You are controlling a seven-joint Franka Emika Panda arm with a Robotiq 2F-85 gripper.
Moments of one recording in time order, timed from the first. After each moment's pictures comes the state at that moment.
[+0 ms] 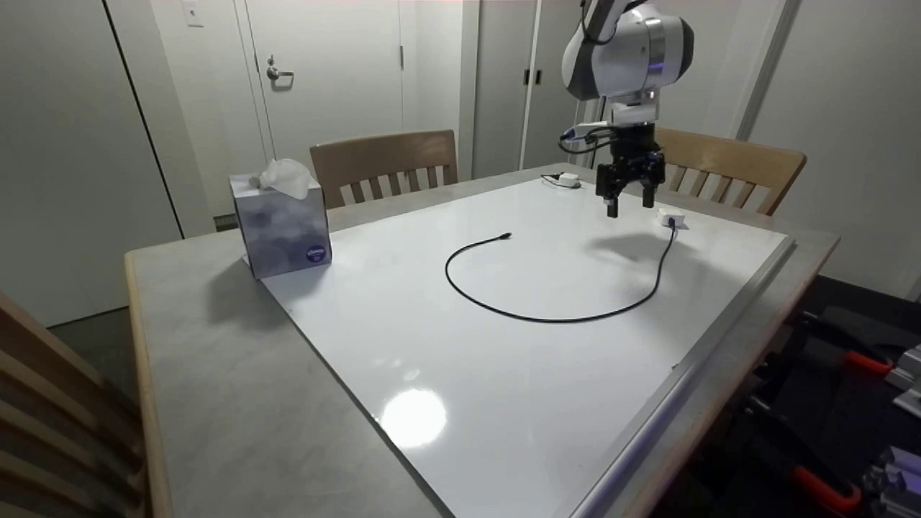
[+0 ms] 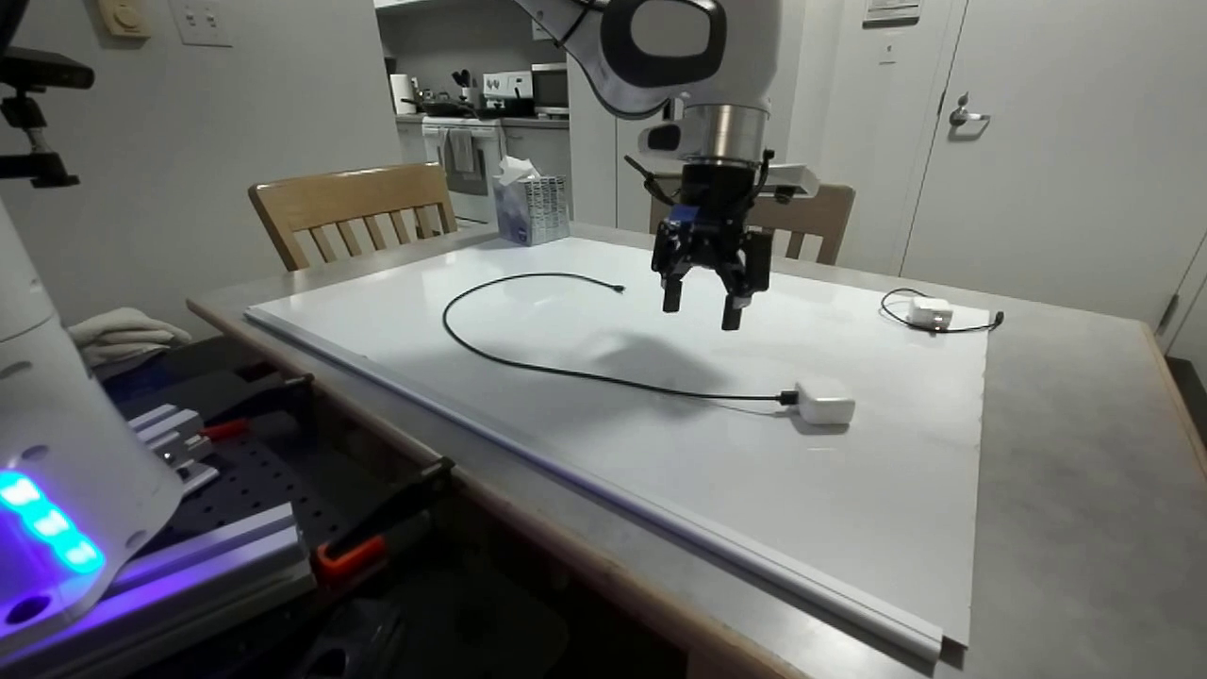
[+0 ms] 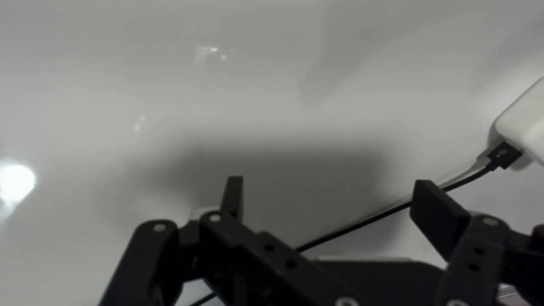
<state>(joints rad) 0.66 0.88 -1.04 -2.01 0.76 2.16 2.58</state>
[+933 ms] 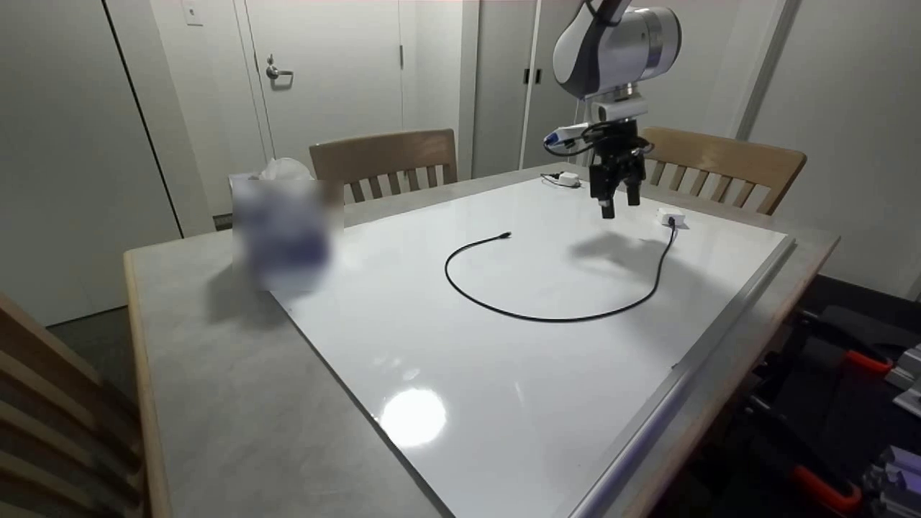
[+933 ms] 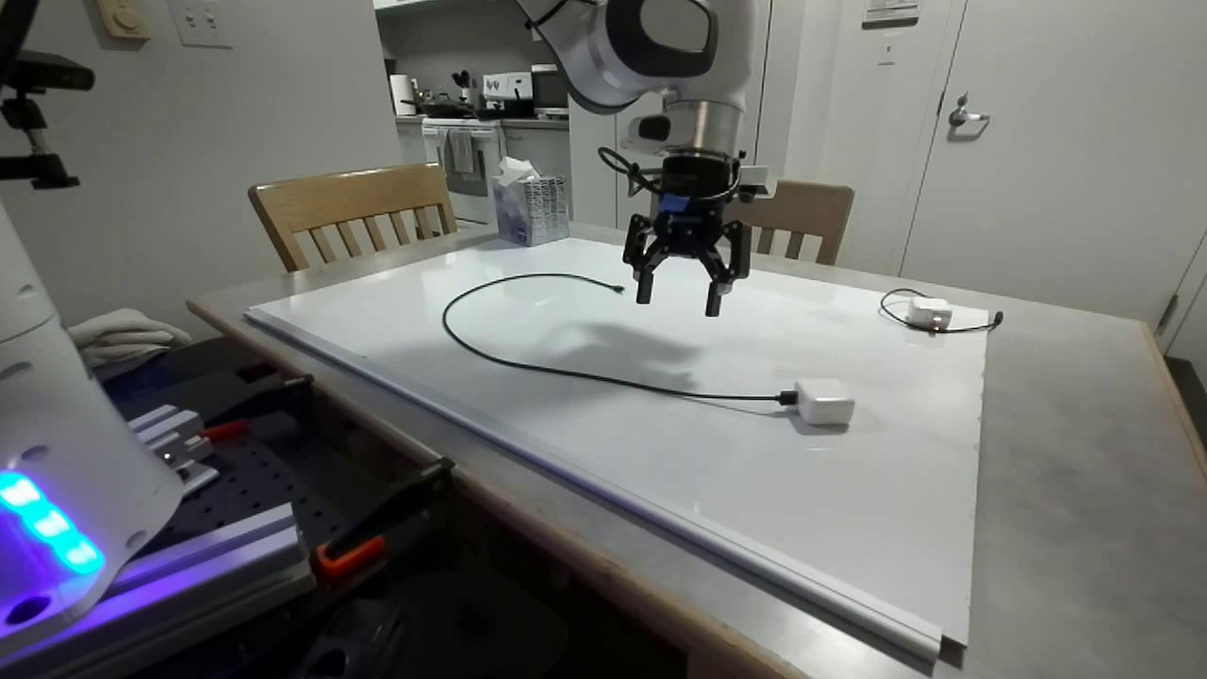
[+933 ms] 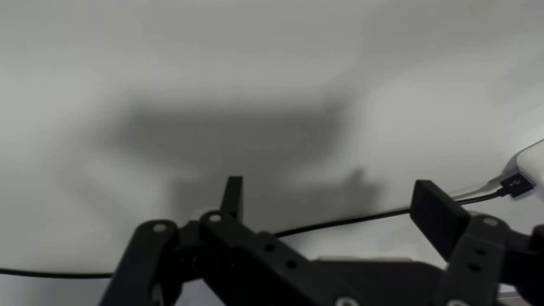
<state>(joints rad) 0.49 0.70 -0.79 -1.98 0.39 2.18 2.60</state>
